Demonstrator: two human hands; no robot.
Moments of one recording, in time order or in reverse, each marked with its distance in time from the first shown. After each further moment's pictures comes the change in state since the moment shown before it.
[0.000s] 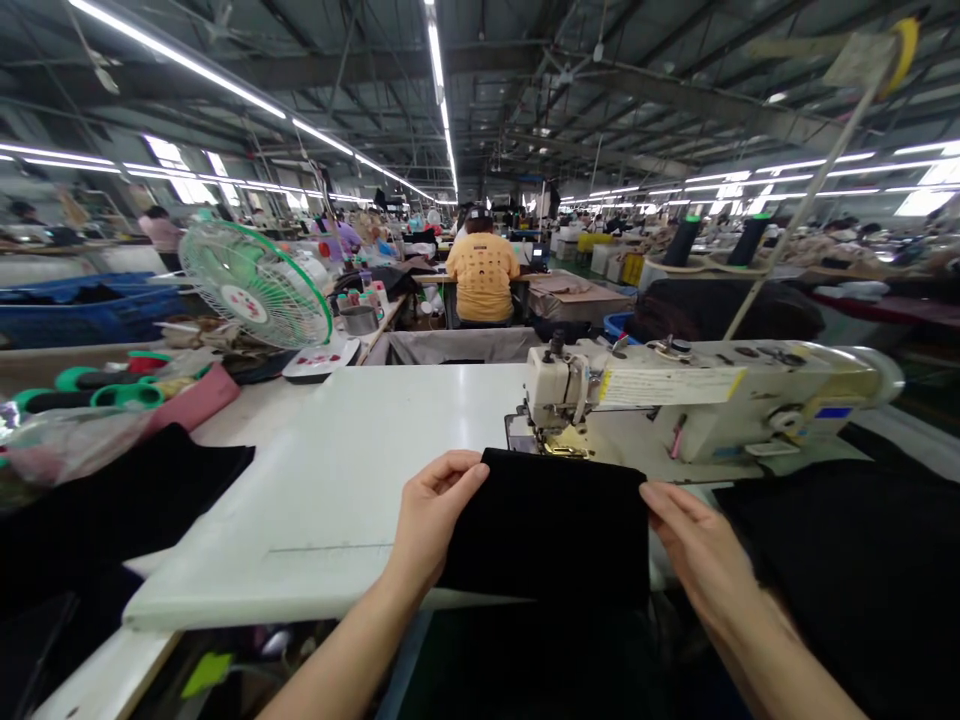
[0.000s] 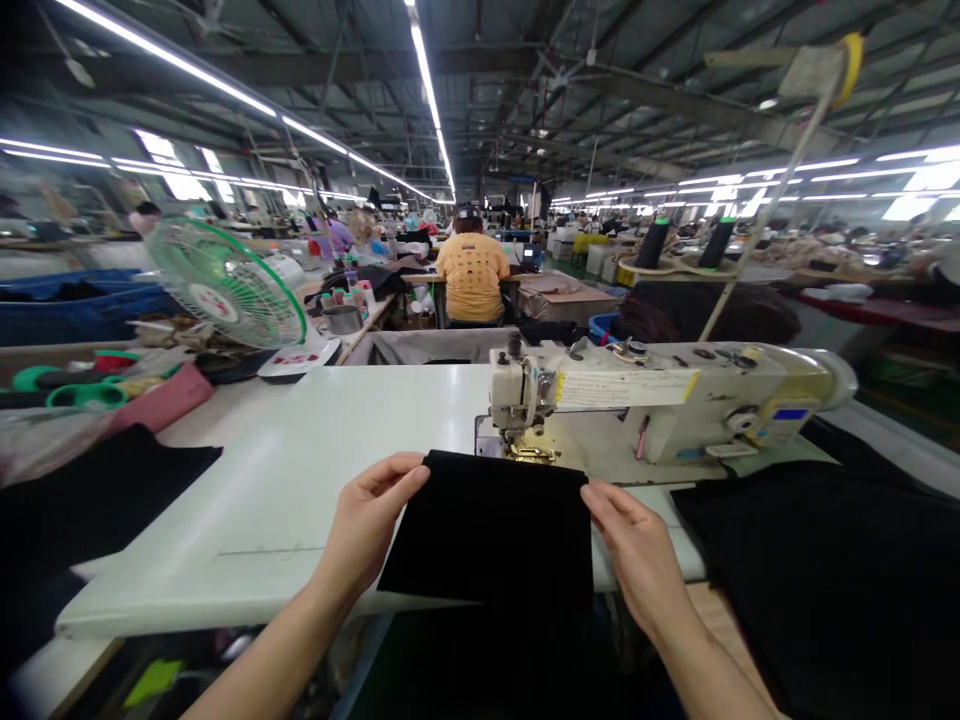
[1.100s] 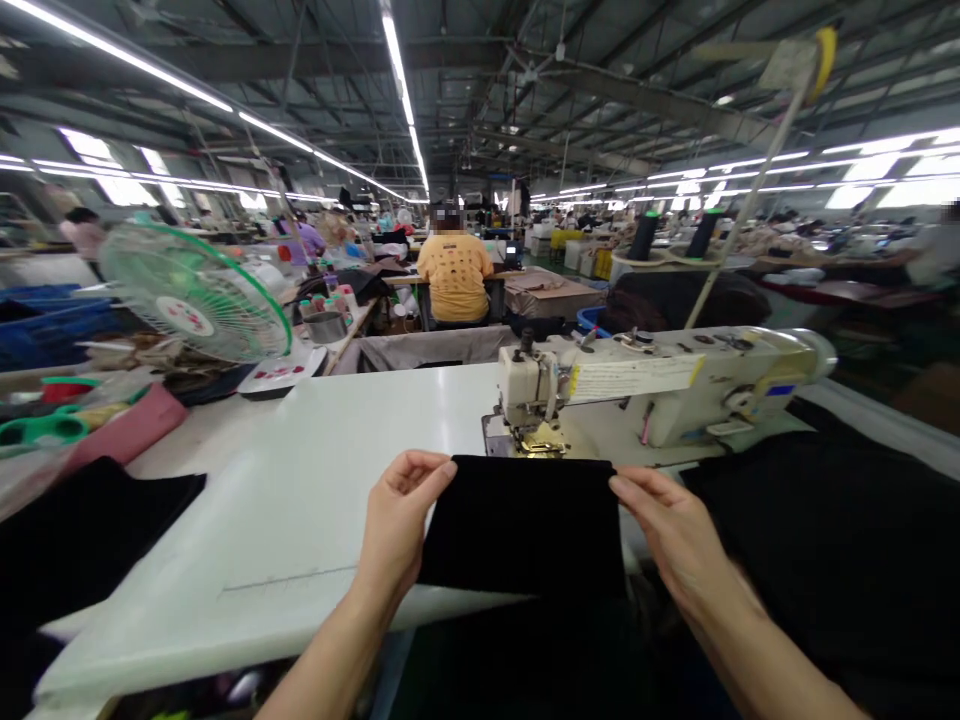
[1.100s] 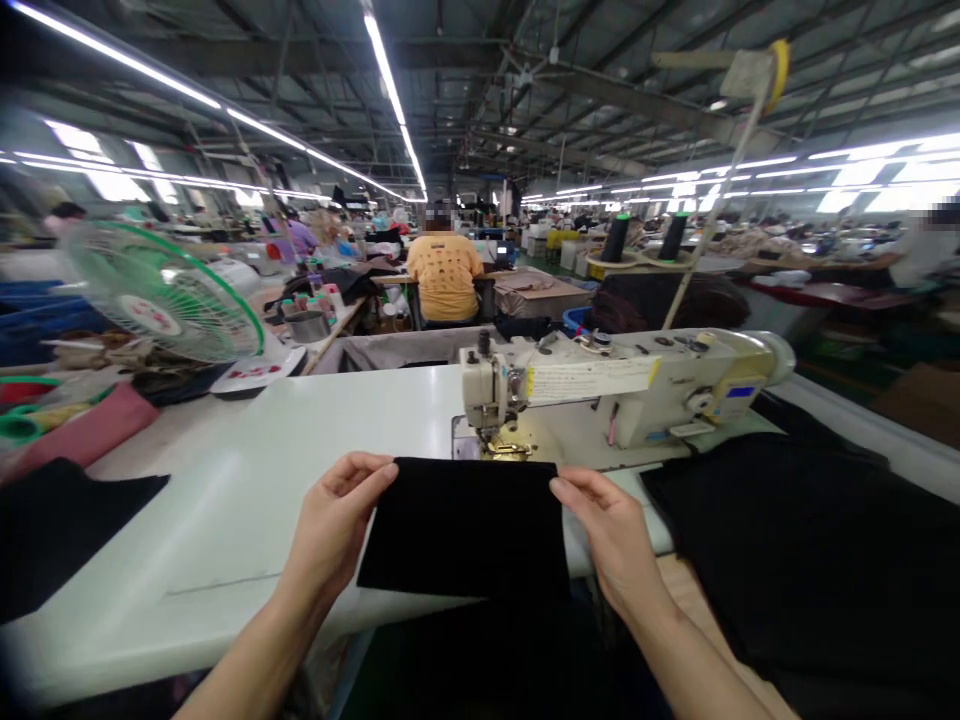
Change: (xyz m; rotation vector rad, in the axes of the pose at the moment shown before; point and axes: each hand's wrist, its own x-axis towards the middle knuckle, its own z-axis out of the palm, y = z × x) left_hand 0.015 0.002 0.006 -0.082 0.117 -0.029; right_hand -0.002 -0.014 0.007 -0.024 0.076 -0.045
